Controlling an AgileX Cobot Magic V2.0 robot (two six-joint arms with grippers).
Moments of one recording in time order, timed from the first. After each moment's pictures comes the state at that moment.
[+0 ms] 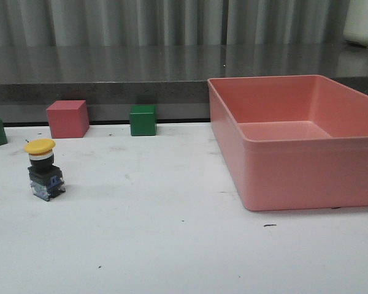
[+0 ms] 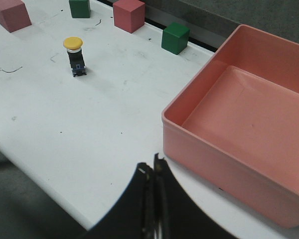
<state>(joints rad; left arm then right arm) -0.01 0.00 0.01 0.00 0.11 -0.12 0.66 0.49 -0.63 -0.06 0.66 0.04</state>
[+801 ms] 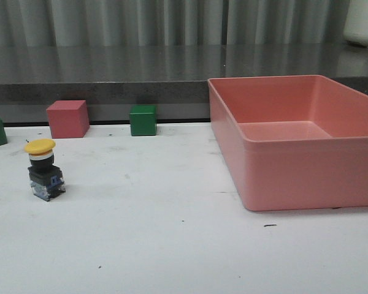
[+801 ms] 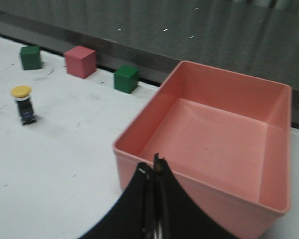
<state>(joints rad) -0.01 0.00 0.01 0.00 0.11 -0.12 0.41 0.30 -0.39 -0.06 0.38 0.04</state>
